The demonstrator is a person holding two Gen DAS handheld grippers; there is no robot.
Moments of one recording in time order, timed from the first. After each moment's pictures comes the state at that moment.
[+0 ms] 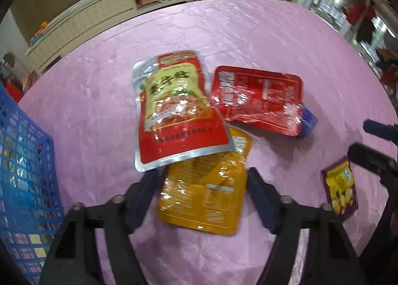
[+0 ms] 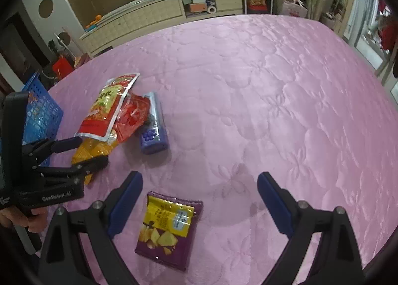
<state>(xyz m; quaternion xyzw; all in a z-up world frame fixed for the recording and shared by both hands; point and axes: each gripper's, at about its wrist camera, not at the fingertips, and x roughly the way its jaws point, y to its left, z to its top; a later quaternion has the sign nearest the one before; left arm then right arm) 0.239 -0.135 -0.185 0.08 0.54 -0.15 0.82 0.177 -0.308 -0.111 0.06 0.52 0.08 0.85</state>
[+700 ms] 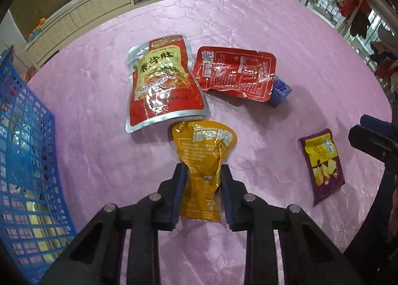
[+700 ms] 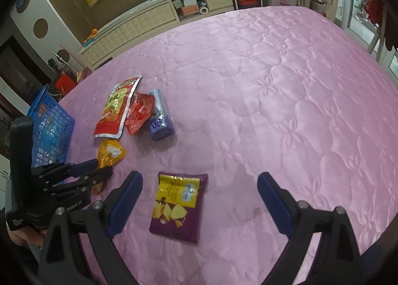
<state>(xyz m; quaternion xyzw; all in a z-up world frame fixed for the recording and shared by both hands) 0.181 -0.140 -0.175 0.07 0.55 -0.15 0.82 0.149 -0.315 -0.098 0.10 0.52 0.07 0.84</state>
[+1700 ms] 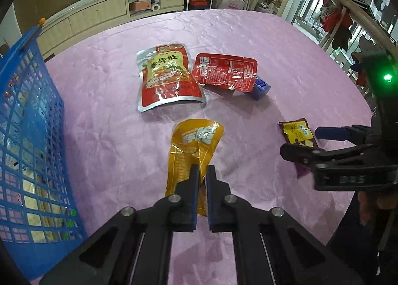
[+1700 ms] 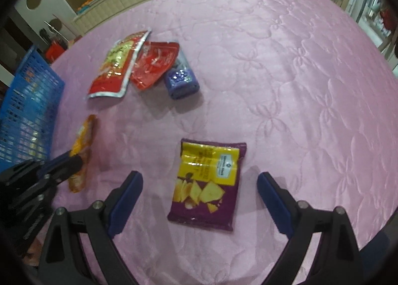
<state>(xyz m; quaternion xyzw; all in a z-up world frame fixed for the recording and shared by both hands) 0.137 -0.102 -0.155 0.03 0.52 -0.18 0.84 0.153 -0.254 -0.133 0.03 0.59 0.05 0.80</state>
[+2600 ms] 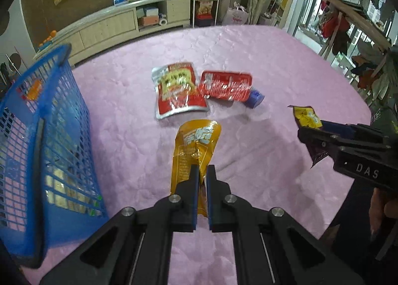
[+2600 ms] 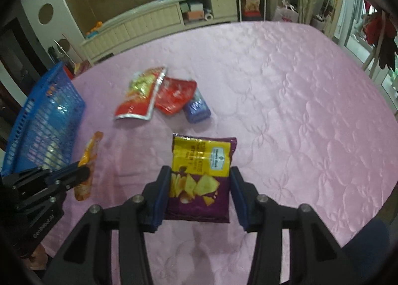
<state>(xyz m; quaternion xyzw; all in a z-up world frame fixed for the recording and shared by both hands) 0.107 -0.098 -0.118 0.05 0.48 -0.16 0.86 0.100 -0.236 -0.070 0.05 0.50 0.07 0.86</state>
